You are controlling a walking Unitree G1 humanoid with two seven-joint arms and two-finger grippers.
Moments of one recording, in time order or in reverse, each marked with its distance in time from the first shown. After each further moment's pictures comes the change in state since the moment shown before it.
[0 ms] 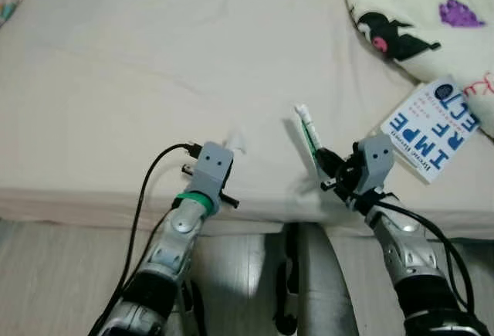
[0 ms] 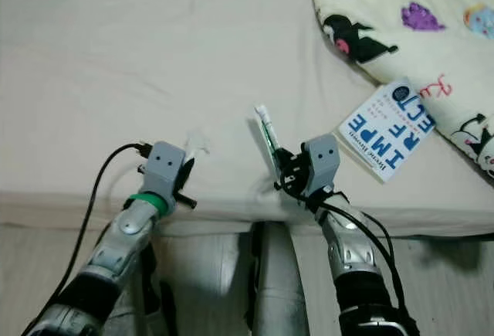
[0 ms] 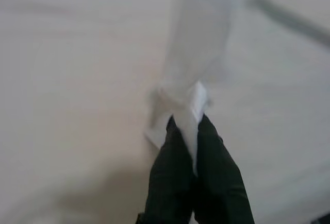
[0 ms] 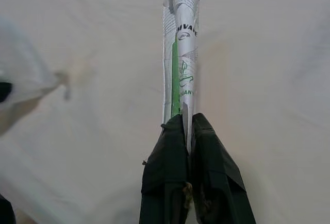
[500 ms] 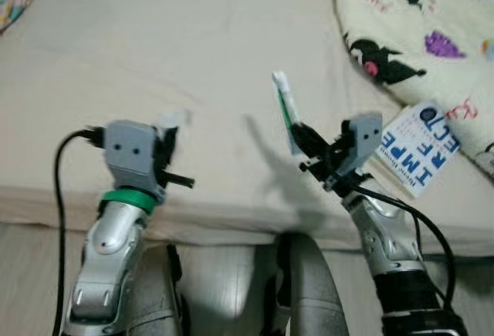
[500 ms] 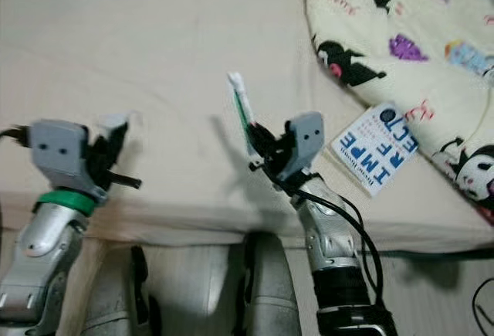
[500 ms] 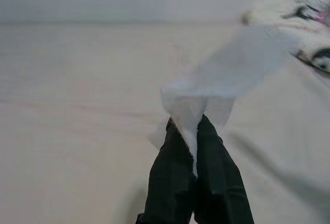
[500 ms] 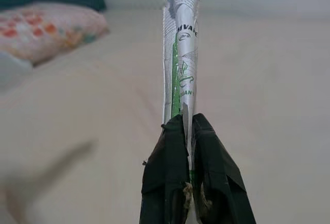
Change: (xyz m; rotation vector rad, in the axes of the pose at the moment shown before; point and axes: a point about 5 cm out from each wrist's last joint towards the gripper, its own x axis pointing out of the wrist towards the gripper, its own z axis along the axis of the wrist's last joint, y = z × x) left arm -0.065 0.055 0.076 -0.043 -0.255 0.239; right arm 0.023 0.048 0.055 0.103 -0.244 0.120
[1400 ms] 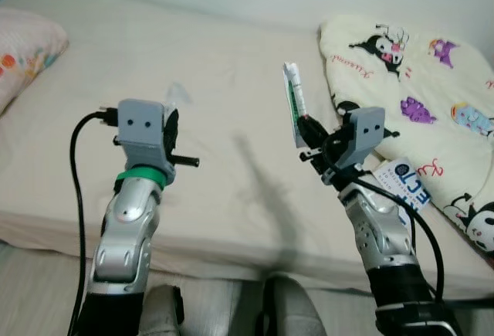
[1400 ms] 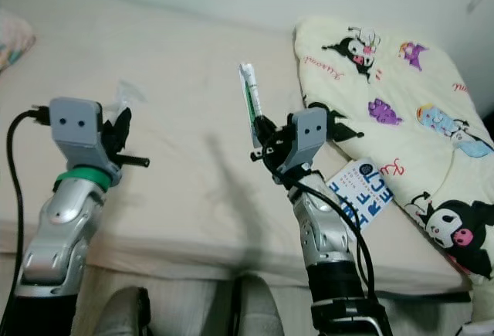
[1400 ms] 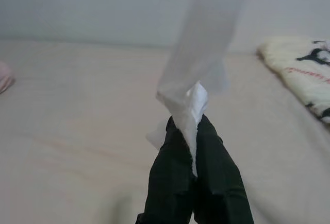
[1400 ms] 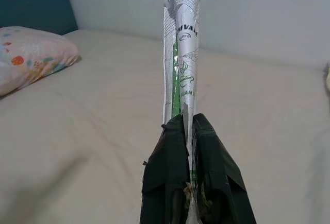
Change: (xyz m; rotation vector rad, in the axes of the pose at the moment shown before) left arm 0.040 -0.019 -0.013 -0.048 0.091 0.018; right arm -0.003 -0.019 -0.013 -0.028 0.051 -0.149
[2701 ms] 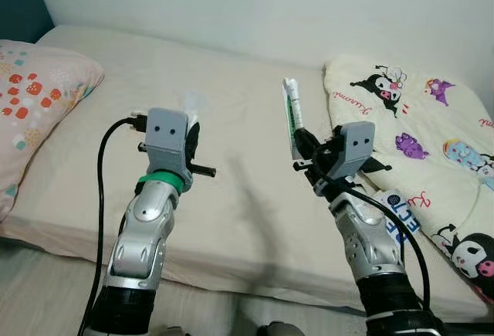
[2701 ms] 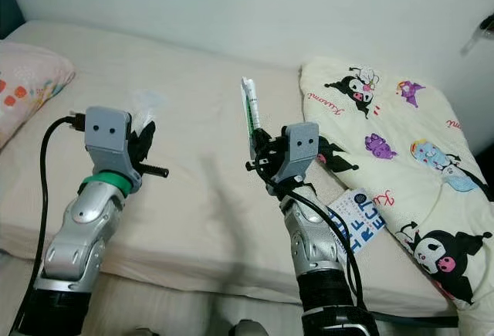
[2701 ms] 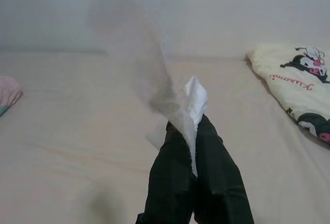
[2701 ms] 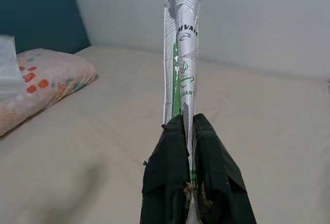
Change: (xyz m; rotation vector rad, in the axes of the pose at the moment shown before) left arm 0.002 -0.018 -0.017 -0.015 0.065 -0.082; right arm -0.004 0.010 -0.020 0.049 0.031 -0.063
